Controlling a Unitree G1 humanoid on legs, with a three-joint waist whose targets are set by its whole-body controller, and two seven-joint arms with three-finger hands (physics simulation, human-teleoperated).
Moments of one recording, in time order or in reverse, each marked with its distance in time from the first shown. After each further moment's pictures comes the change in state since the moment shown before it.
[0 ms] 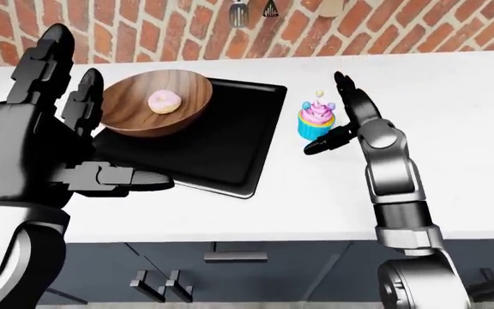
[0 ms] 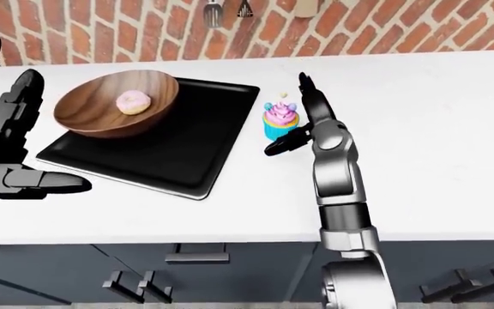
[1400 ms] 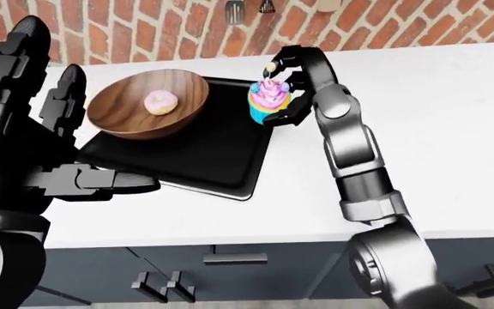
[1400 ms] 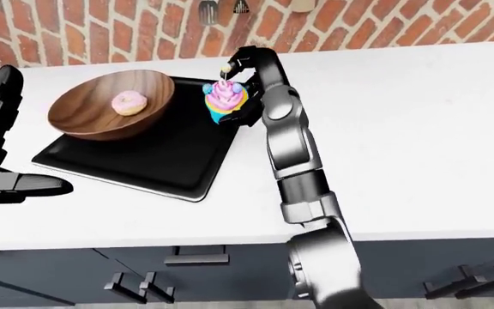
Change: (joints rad) left arm 0.033 0.079 0.076 -0.007 -0.148 -0.025 0.079; right arm -0.253 0.156 0.081 0.152 0.055 -0.071 -0.167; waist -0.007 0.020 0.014
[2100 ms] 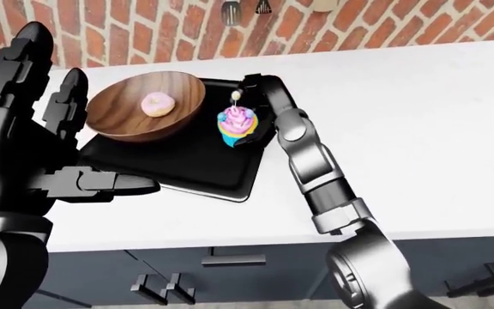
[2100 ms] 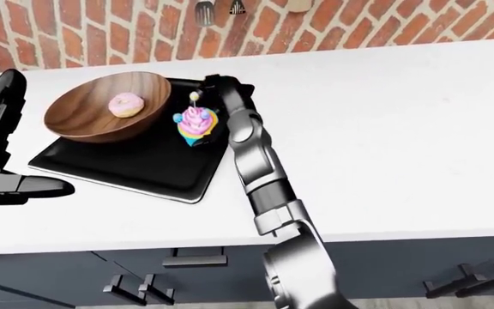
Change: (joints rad) left arm 0.026 -0.014 -0.009 0.010 0.029 -0.031 -0.026; right arm 0.009 0.145 0.057 0.200 -0.047 -0.152 -0.076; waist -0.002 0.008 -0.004
